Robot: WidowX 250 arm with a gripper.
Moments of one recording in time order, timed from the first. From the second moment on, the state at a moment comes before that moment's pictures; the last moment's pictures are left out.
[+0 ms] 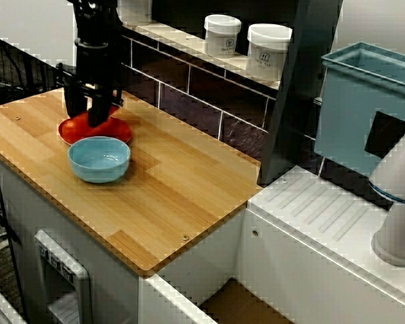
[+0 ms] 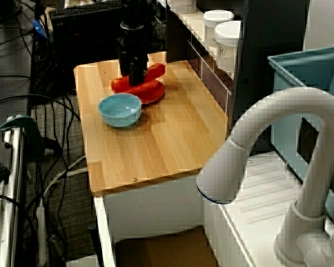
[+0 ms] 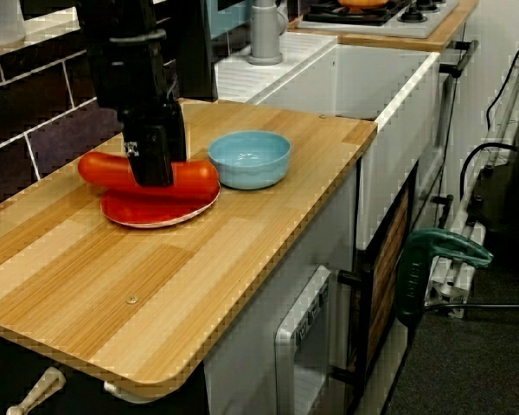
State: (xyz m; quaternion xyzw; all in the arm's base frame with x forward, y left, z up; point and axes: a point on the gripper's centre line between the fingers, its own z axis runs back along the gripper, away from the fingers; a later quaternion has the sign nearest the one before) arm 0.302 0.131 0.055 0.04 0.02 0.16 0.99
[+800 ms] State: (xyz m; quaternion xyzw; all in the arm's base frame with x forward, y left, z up) arm 0.258 0.104 0.097 0.02 -0.01 0.11 0.99
